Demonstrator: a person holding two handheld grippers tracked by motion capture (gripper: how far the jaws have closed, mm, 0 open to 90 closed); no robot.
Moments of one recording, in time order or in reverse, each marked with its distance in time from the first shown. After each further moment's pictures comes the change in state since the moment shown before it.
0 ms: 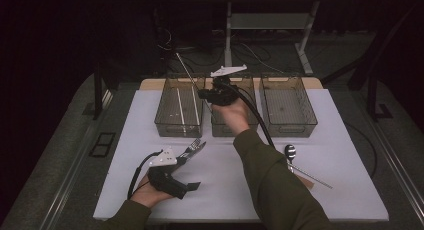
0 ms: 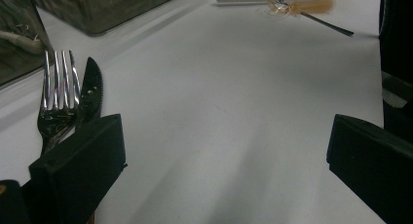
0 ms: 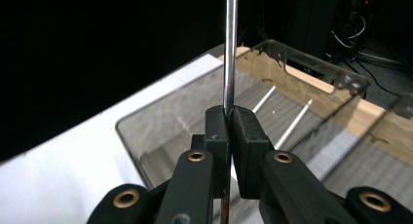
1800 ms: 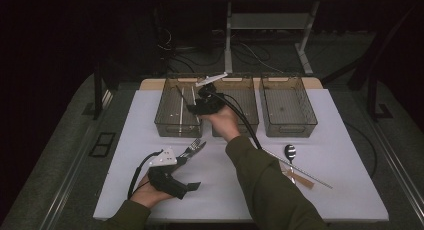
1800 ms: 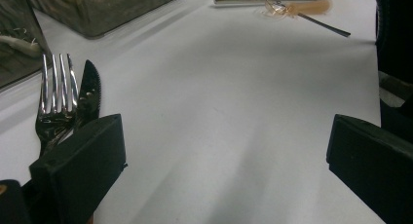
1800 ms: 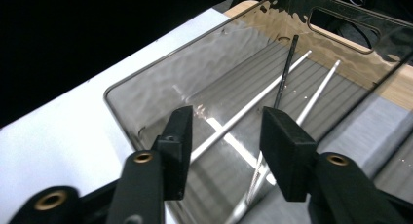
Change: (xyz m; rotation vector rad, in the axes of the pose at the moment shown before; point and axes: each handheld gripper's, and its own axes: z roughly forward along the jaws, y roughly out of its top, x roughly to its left) left arm 0.000 0.001 0.000 -0.002 -0.007 0.005; right arm 0.018 -0.014 0.034 0.160 -0.026 -0.007
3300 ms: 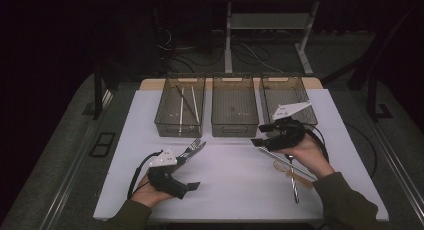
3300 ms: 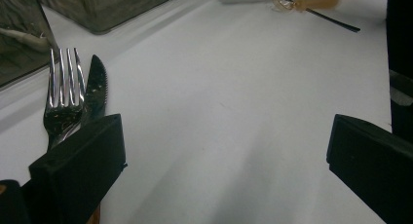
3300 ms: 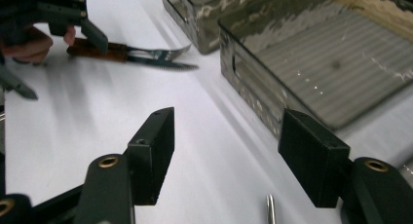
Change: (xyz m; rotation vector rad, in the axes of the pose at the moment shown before) left arm 0.001 -0.002 0.001 0.012 0.023 0.002; right arm -0.050 -0.126 -0.170 0.055 0.090 -0.127
